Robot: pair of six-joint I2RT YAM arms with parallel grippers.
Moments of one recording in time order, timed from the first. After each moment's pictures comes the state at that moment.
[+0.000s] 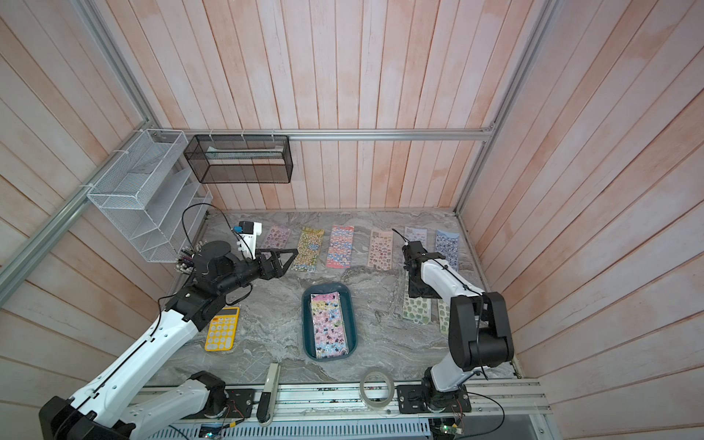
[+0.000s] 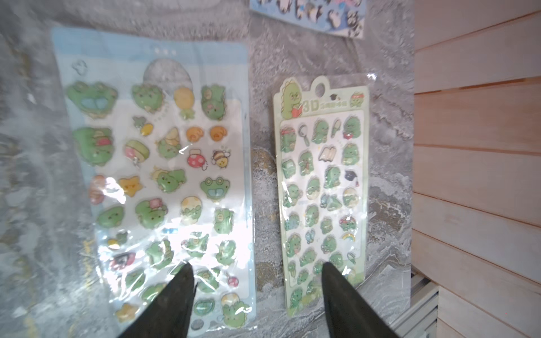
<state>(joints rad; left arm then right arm) -0.42 1.04 0.91 -0.14 0.36 -0.50 0.17 1.55 1.04 -0.89 0.44 0.32</state>
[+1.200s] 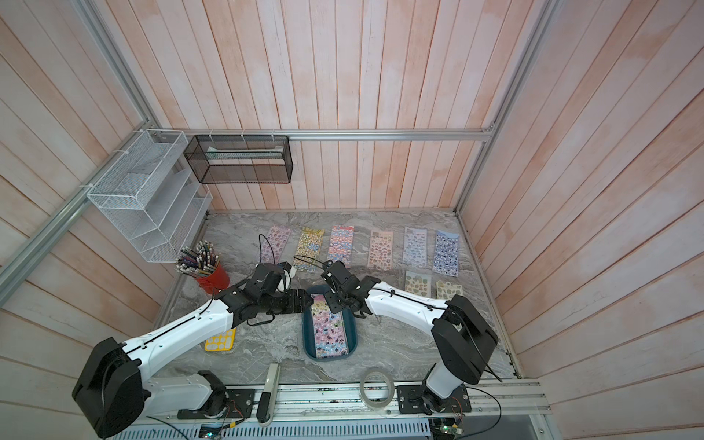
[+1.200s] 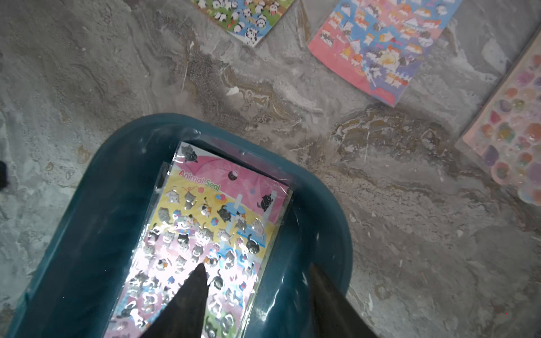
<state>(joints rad) -0.63 1.29 0.81 -0.43 0.23 -0.62 0.89 1.59 1.05 -0.45 0.15 0.29</state>
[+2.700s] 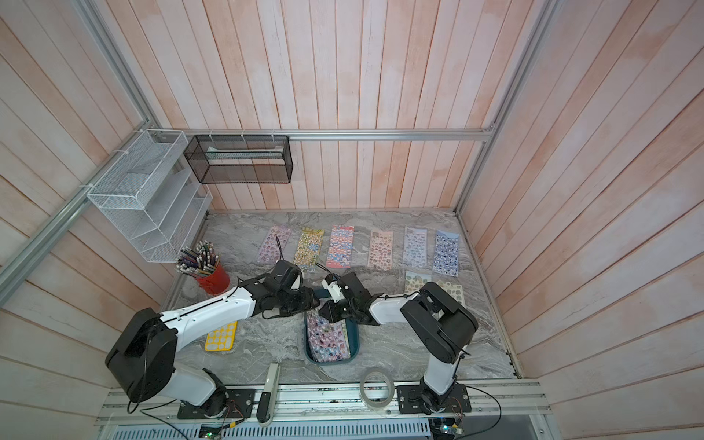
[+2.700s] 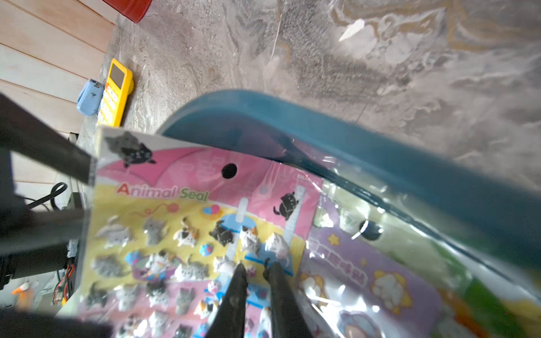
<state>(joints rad) -0.64 1.49 0.92 -0.43 0.24 -0.80 0.78 1.76 0.73 0.24 -0.45 0.46</state>
